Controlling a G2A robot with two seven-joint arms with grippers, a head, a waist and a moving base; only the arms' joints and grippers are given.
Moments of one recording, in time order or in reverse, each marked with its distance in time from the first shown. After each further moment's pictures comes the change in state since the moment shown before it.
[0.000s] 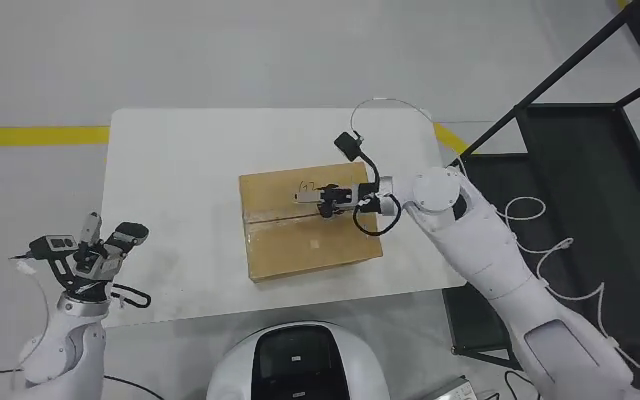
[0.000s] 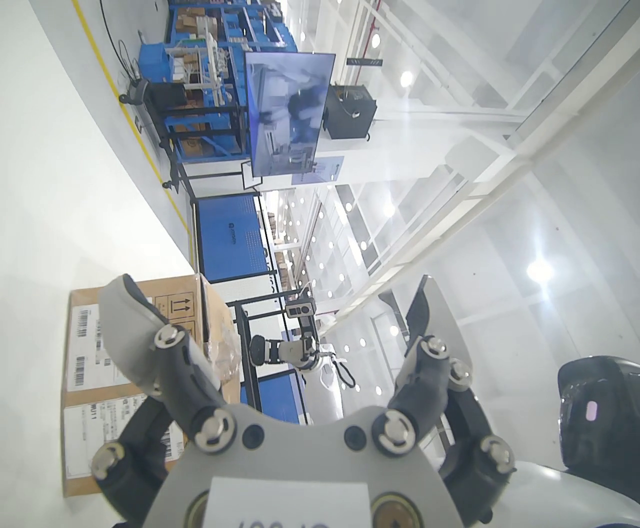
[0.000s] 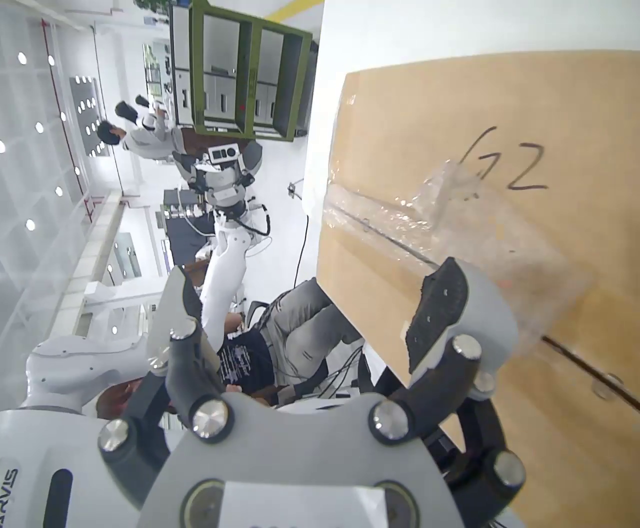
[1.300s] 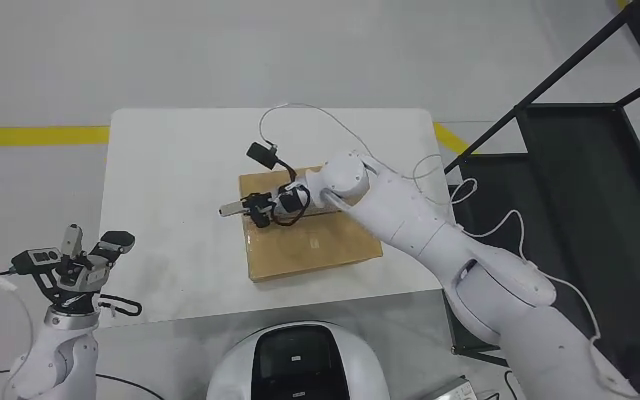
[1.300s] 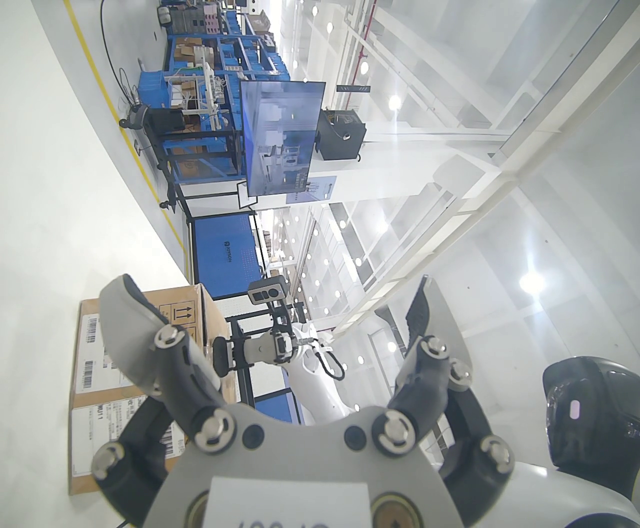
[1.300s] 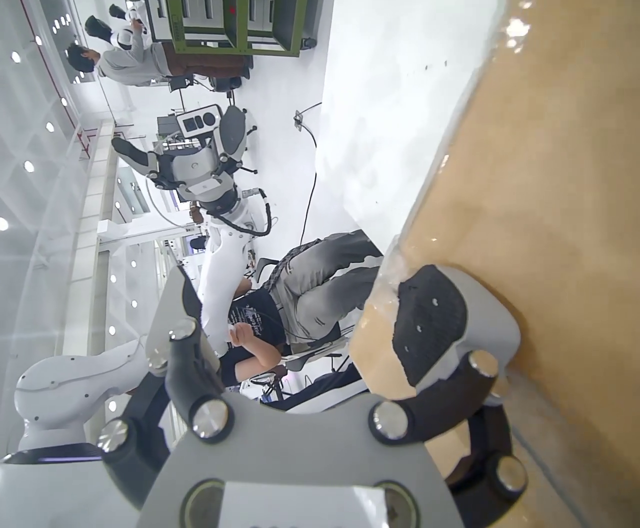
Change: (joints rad) left arm 0.054 -0.003 -0.040 -0.018 -0.042 -0.040 -0.008; right arm 0.385 -0.328 -0.455 0.538 0.179 -0.101 -0.021
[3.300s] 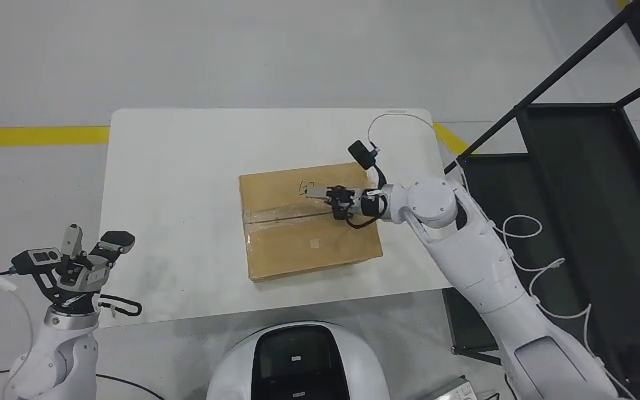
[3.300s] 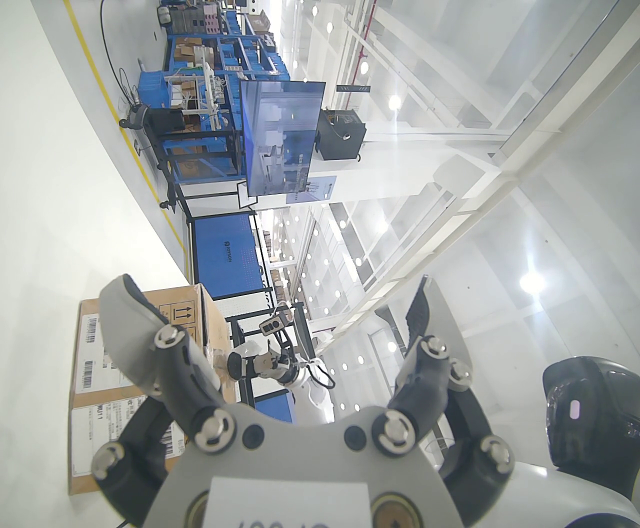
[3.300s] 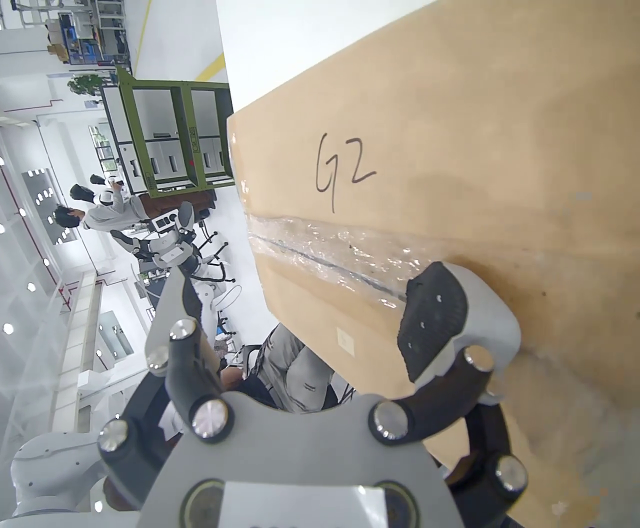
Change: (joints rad) left arm 0.000 0.000 0.000 0.000 0.000 0.000 0.000; right arm -0.533 0.271 0.623 -0.583 -0.382 0.349 -0.053
